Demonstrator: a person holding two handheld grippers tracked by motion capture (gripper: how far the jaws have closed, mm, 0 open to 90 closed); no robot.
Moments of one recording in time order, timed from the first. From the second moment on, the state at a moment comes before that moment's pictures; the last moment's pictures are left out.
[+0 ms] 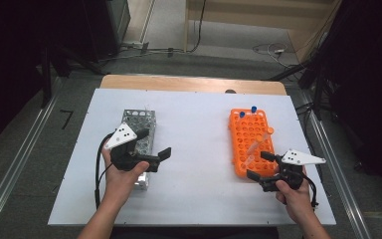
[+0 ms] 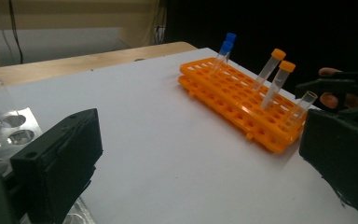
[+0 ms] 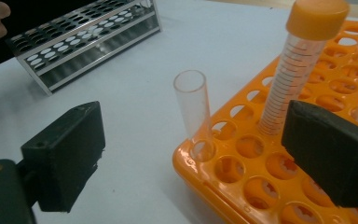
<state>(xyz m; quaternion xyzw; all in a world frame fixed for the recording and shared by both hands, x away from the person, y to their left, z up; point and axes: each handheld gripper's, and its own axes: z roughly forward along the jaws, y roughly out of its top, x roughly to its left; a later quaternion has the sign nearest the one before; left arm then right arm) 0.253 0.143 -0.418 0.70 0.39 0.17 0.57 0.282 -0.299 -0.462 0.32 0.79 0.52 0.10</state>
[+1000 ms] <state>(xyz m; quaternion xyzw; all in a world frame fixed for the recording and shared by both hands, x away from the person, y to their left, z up) 0.248 0.110 -0.435 0.73 0.37 0.14 0.56 0.286 -0.277 -0.484 0.34 0.80 0.47 0.15</state>
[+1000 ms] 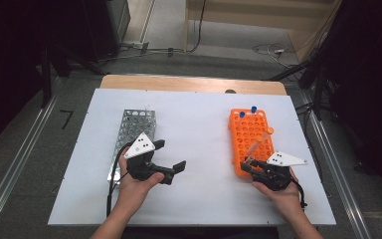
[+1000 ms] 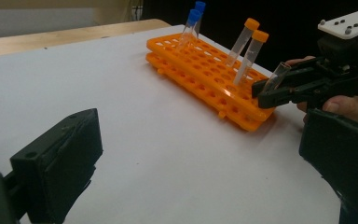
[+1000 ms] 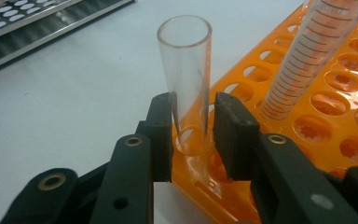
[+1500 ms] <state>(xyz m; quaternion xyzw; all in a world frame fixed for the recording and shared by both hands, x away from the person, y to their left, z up) 0.247 0.106 -0.437 0.73 0.36 0.13 0.56 0.286 -0.283 -0.476 0.34 0.79 0.49 0.15</state>
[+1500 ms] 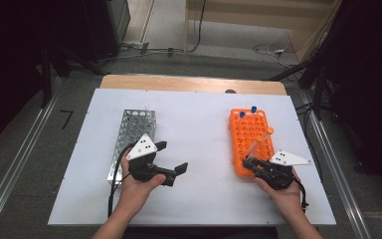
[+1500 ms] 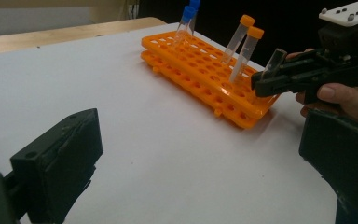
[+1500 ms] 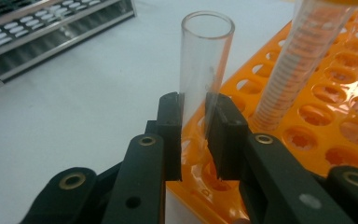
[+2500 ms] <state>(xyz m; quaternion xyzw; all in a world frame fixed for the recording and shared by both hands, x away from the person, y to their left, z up) 0.241 0.088 -0.435 0.74 0.34 0.12 0.57 0.261 -0.252 -0.454 0.29 0.80 0.51 0.12</state>
